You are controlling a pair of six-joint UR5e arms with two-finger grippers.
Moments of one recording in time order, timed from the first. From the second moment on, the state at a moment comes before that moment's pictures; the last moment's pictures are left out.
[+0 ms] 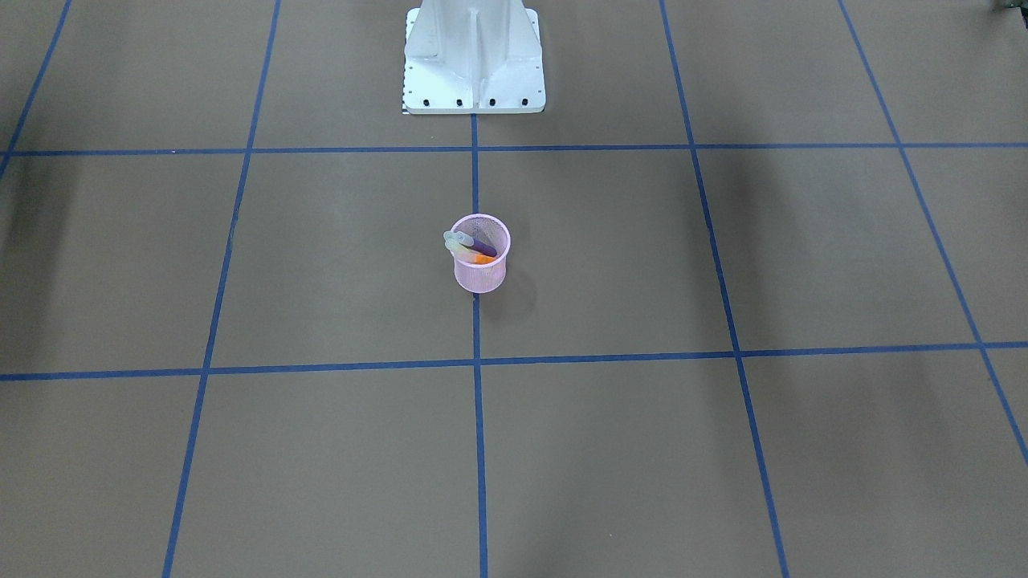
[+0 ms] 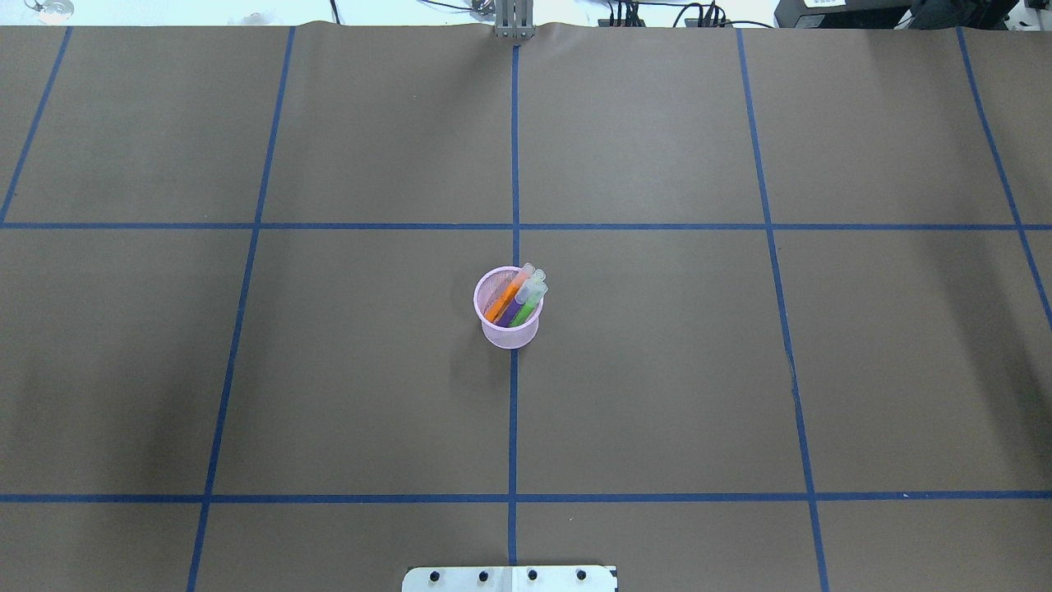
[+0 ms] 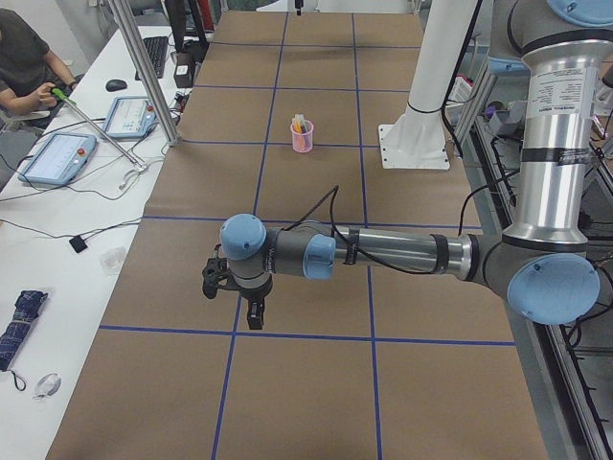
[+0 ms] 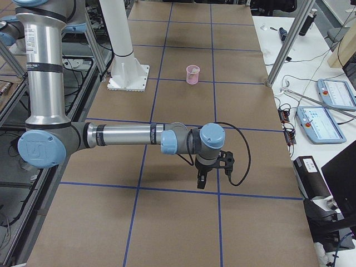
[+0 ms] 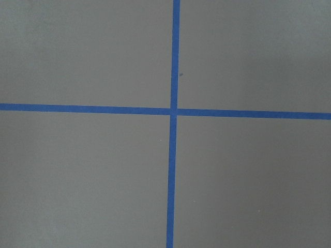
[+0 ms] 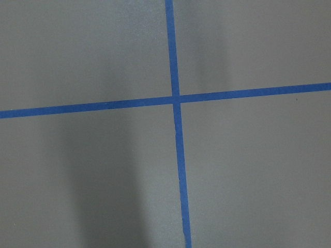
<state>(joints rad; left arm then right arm) -1.53 -1.59 -1.63 -1.58 -2.38 -0.17 1.50 -1.58 1.63 -1.58 2.33 0.18</state>
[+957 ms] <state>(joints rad) -1.53 -1.57 -1.66 -1.57 -2.29 -0.07 1.50 -1.58 1.62 -1.58 2.33 0.18</state>
